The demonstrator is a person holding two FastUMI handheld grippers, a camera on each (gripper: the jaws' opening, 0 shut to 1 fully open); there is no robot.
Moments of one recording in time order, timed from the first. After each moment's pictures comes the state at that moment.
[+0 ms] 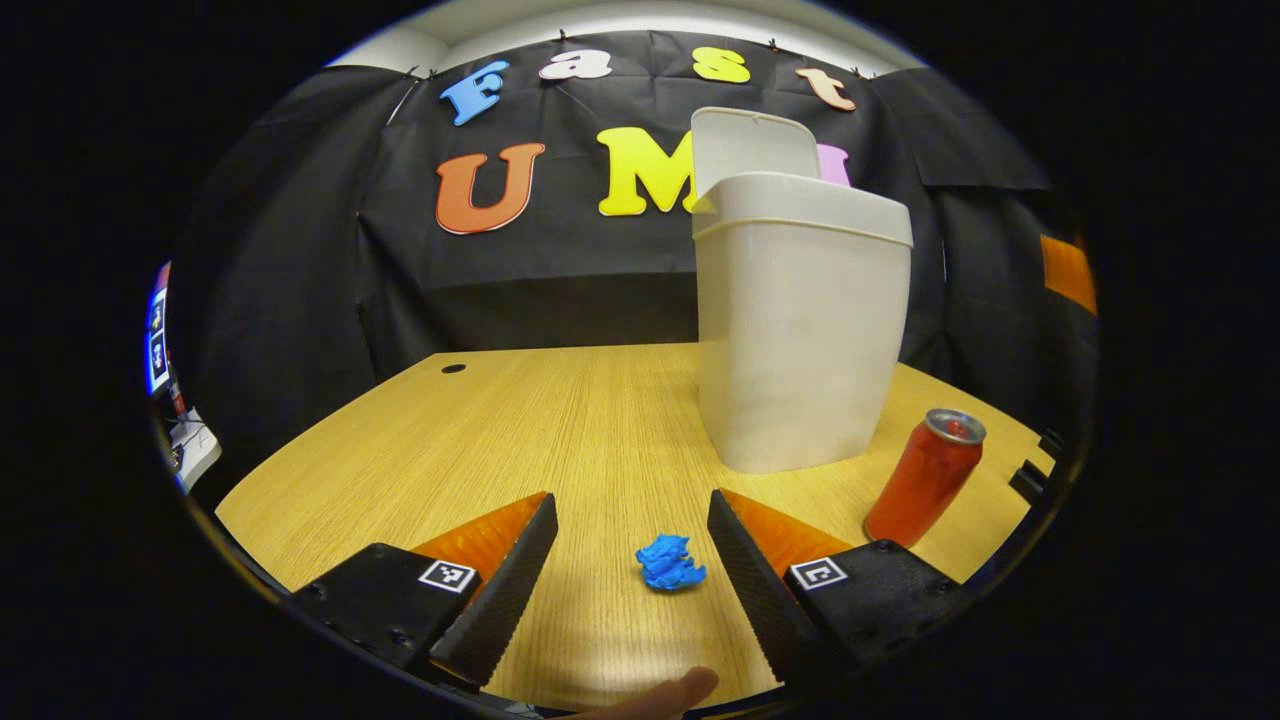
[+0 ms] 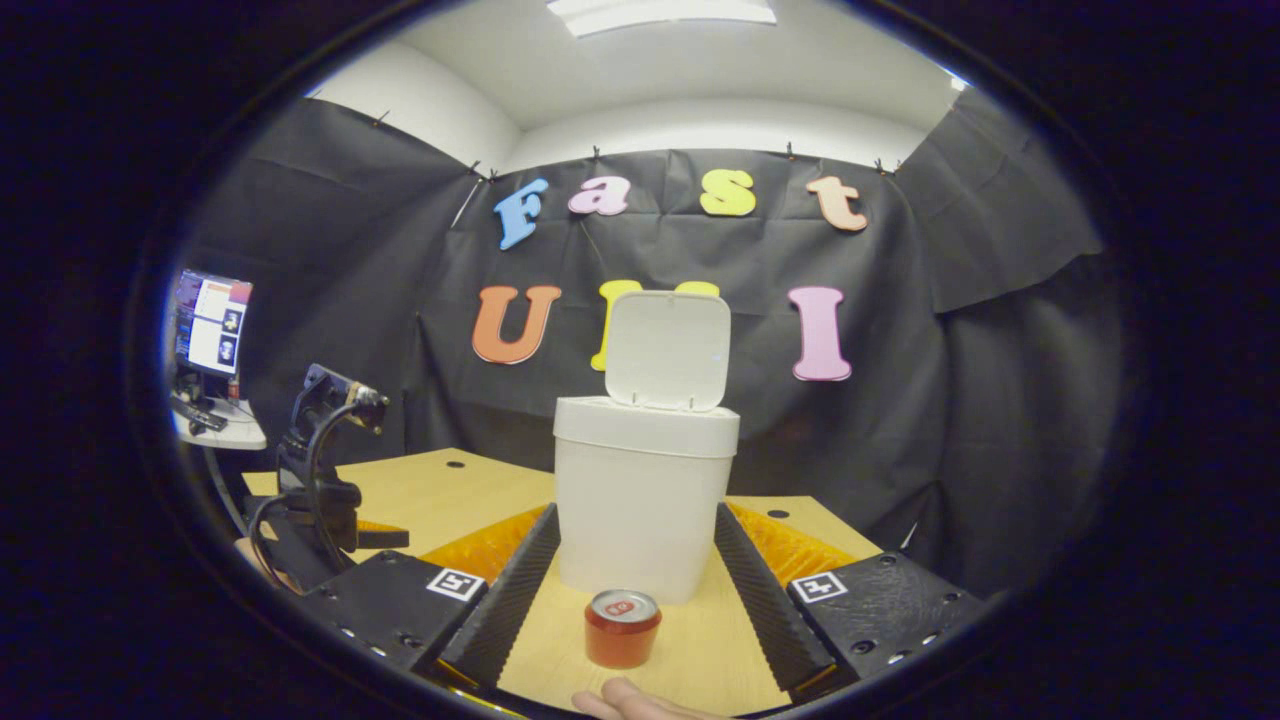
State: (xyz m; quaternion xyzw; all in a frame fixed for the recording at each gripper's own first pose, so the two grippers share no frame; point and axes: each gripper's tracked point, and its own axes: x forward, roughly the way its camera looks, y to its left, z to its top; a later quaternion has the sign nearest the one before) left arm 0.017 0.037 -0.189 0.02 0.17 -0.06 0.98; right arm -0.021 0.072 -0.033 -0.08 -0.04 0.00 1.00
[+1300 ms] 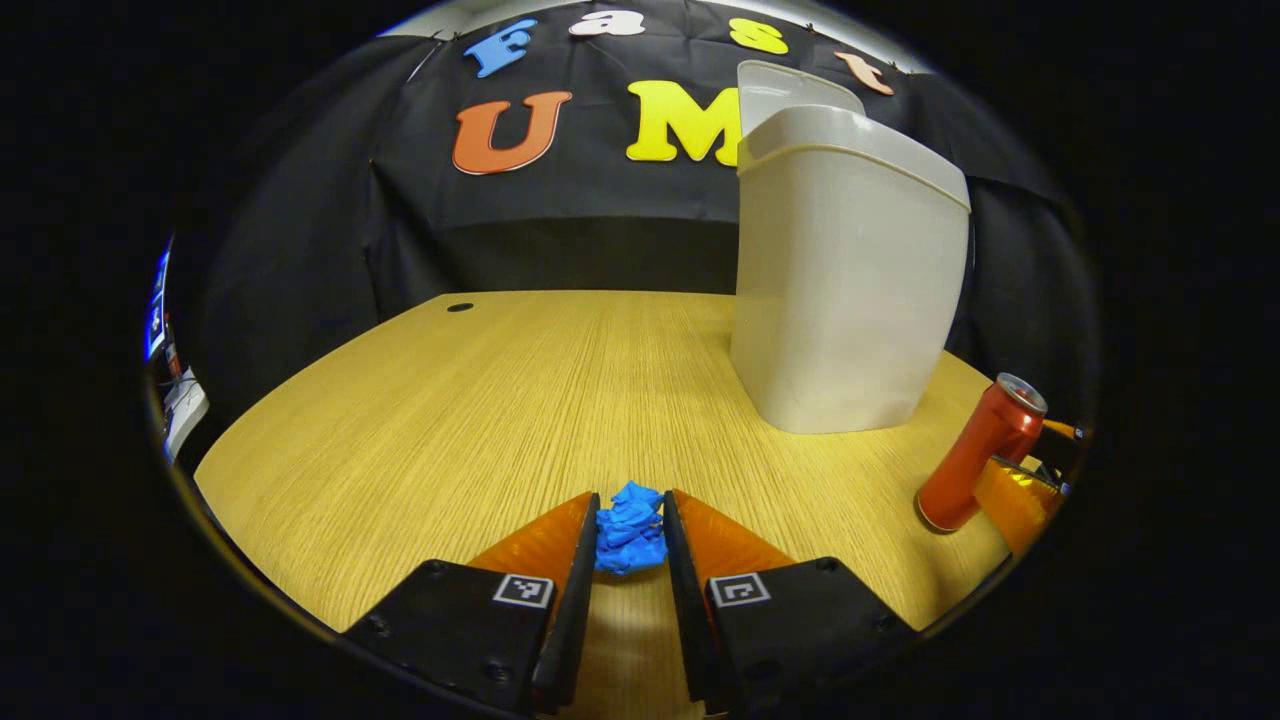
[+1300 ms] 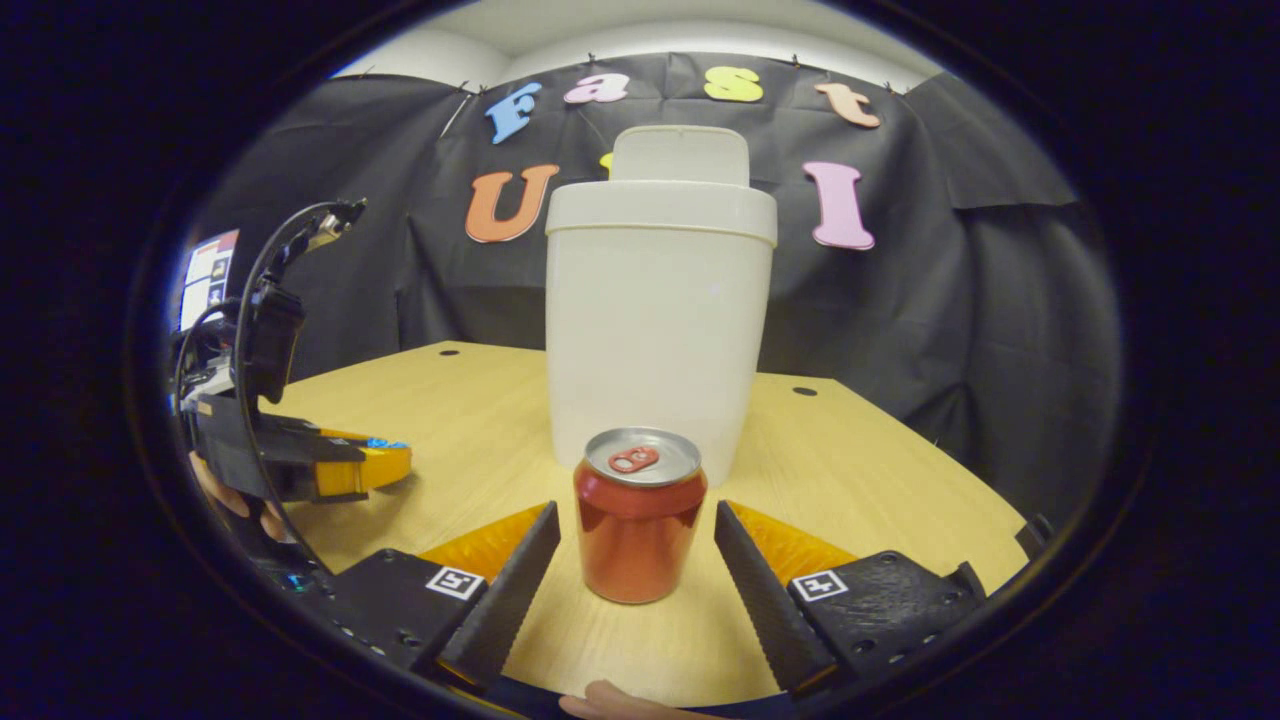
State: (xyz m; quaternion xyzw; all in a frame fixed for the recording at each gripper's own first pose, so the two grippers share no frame) left arm 0.025 0.058 -0.216 -0.02 0.21 -0.03 0.98; right arm 0.038 0.059 -0.188 -0.07 0.12 -0.01 0.99
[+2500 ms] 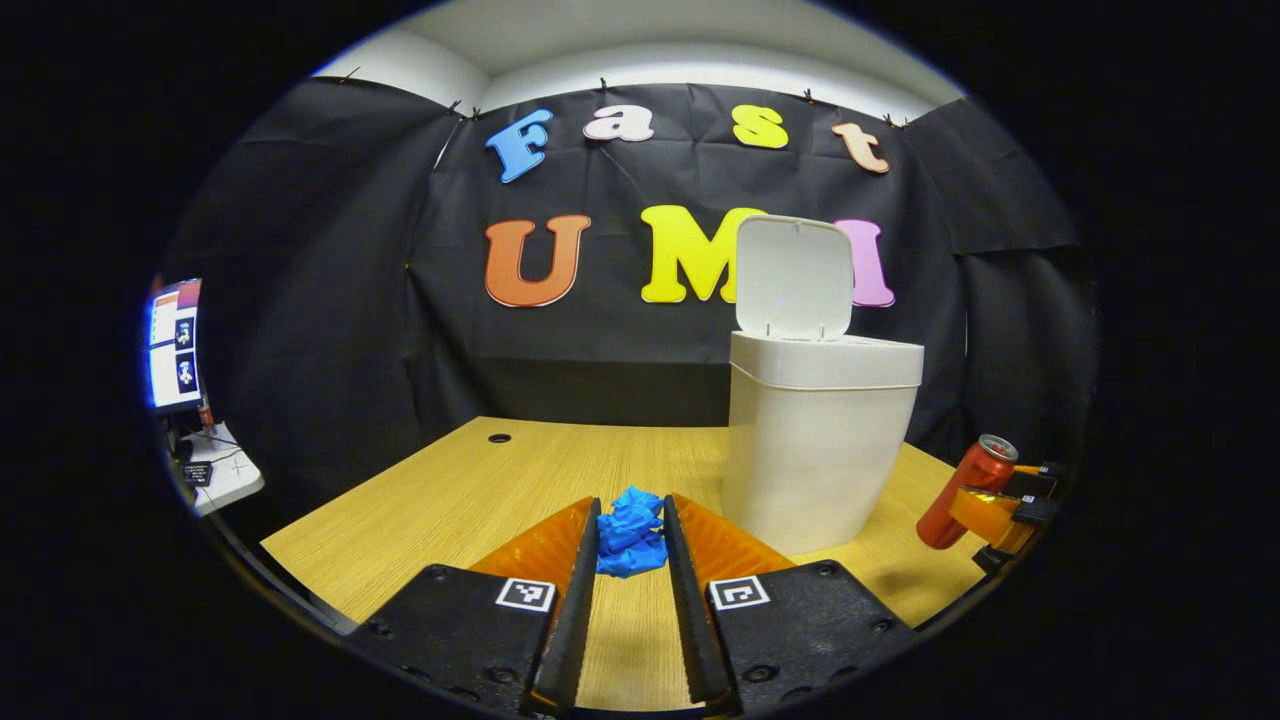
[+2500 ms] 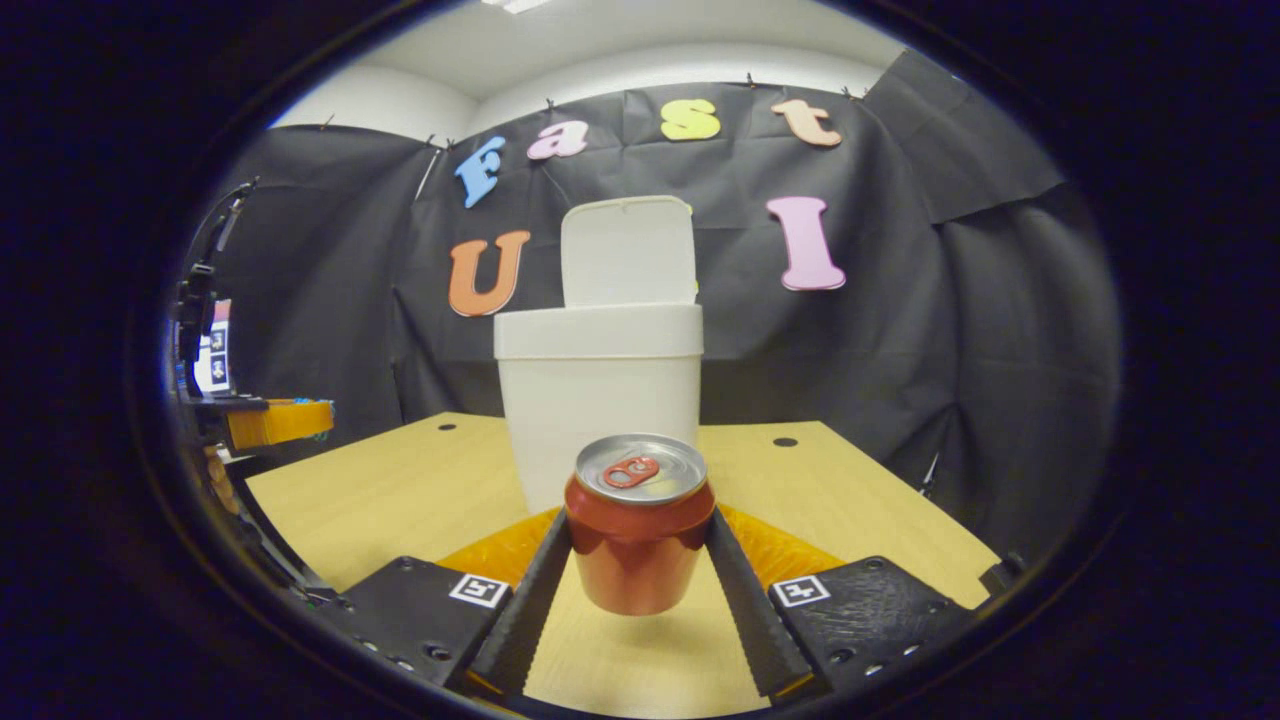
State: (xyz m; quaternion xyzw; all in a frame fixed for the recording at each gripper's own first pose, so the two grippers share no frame) left arm -0.001 0.062 -0.048 -0.02 0.07 -0.01 1.00; right arm 0.021 0.007 -0.073 -0.01 0.04 0.01 1.00
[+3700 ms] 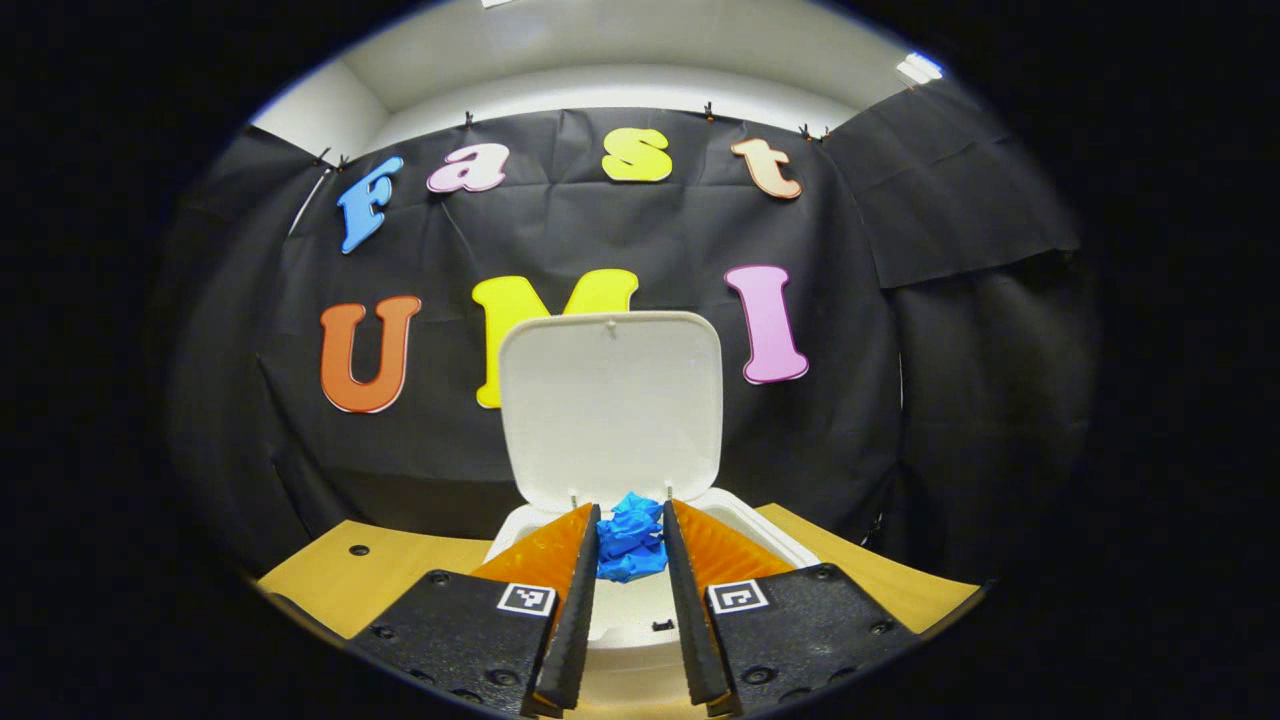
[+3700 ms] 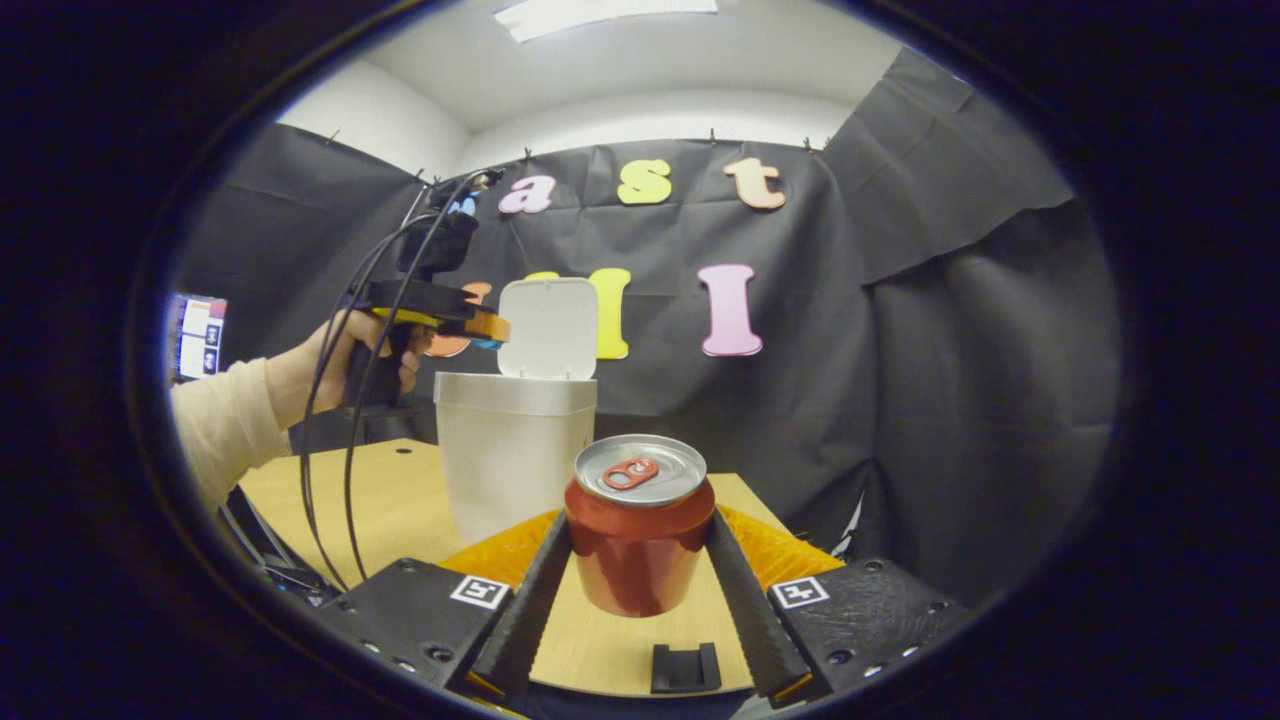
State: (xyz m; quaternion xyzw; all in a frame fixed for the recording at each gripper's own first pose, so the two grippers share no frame) left arm 0.176 -0.141 0.072 0.03 -0.02 -0.13 0.99; right arm -0.071 -0.105 -0.041 -0.04 -0.03 -0.04 1.00
